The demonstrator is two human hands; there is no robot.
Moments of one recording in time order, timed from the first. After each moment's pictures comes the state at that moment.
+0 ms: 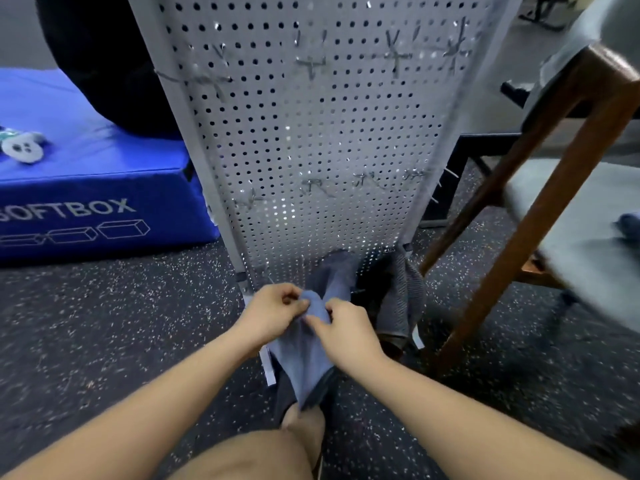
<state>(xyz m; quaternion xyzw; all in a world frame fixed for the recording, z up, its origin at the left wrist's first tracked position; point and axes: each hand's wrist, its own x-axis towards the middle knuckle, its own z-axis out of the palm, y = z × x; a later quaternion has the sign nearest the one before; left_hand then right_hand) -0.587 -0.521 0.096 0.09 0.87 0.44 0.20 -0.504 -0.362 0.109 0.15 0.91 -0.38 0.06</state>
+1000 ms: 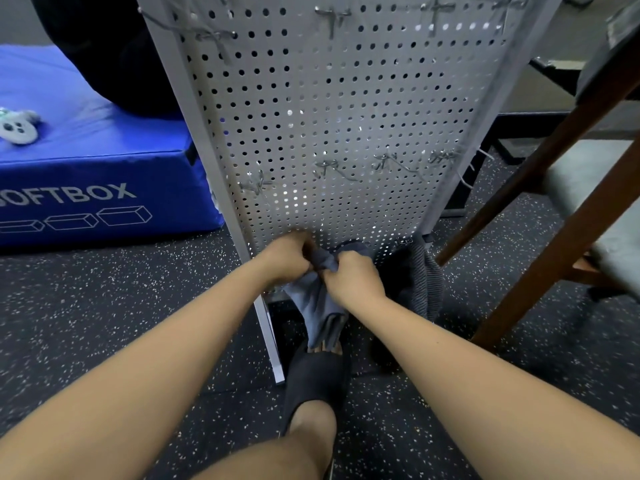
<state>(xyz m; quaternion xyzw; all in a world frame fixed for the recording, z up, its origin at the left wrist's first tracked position) -0.673 -0.494 0.118 0.18 0.93 0.24 0.20 -0.592 -0.356 0.105 0.19 0.92 -0.33 0.07</state>
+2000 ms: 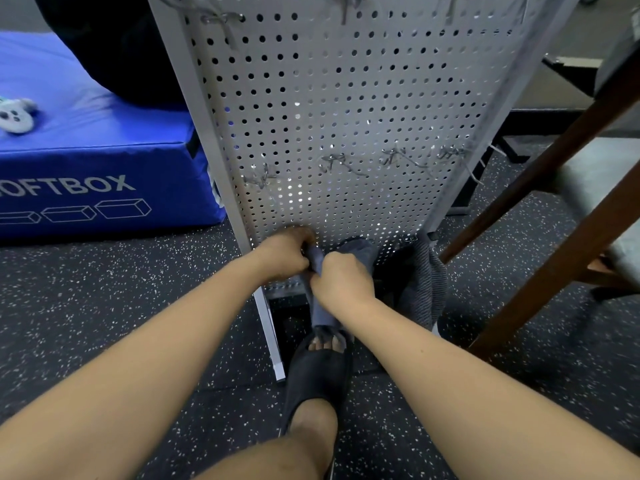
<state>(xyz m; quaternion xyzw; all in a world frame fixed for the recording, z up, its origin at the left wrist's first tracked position) -0.690 -0.501 0.103 0.23 0.93 0.21 0.17 -0.590 -0.384 0.117 0.13 0.96 -0.24 0.08</state>
